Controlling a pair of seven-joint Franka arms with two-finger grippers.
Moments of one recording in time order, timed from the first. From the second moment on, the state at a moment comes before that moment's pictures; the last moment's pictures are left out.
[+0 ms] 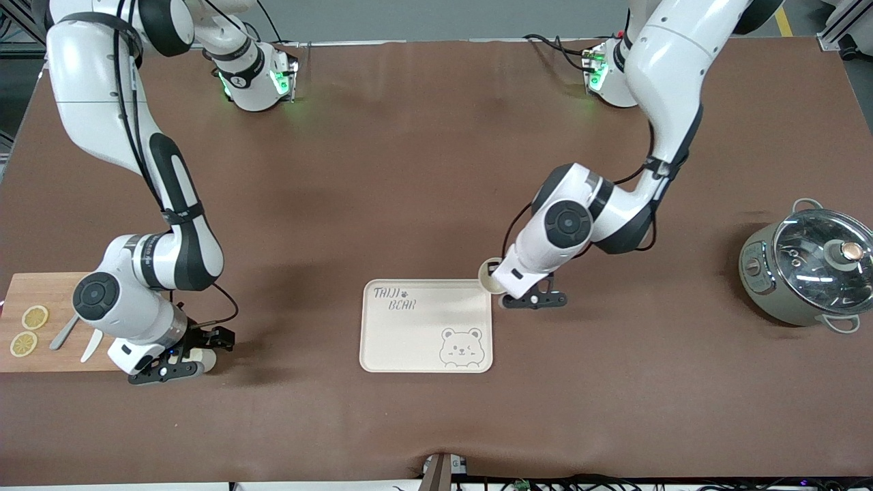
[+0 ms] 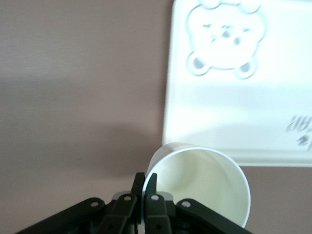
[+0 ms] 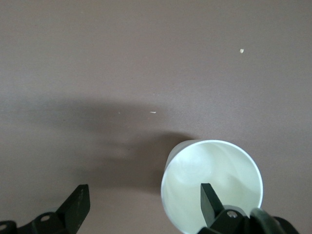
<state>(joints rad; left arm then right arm) -0.32 0.69 -0.29 -1.52 0.06 2.22 -0.65 0.08 0.76 -0.07 -1.47 0.05 2.37 -0.17</state>
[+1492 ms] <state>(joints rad) -0.60 0.90 -0.05 -1.25 0.06 2.36 -0.77 0.14 0.77 -0.05 -1.33 0.05 2.30 -0.10</state>
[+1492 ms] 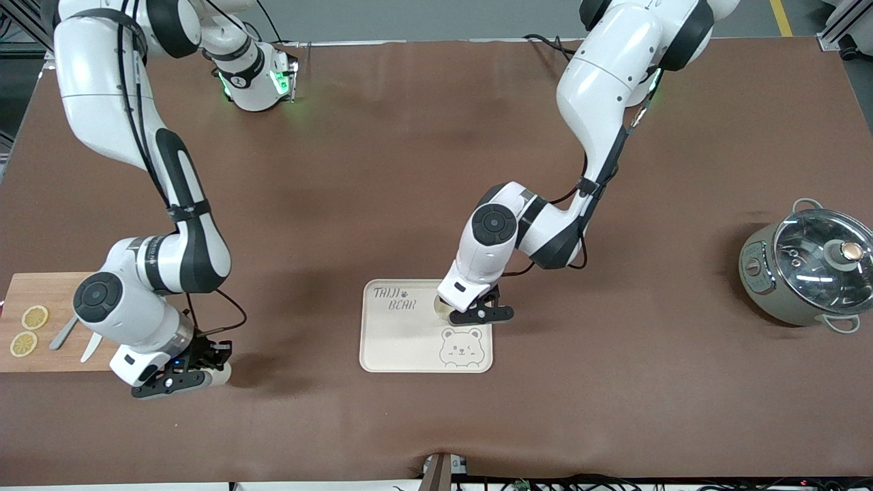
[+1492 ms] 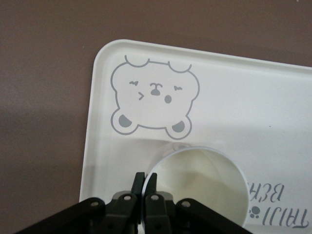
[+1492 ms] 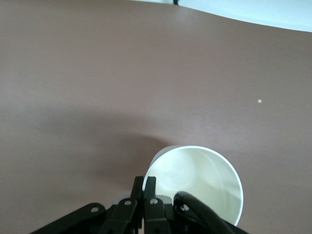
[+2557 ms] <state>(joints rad) -0.48 0.73 -0.02 -1.20 0.05 2.06 -0.61 0.48 0.81 -0.05 -1.22 0.05 2.19 0.60</state>
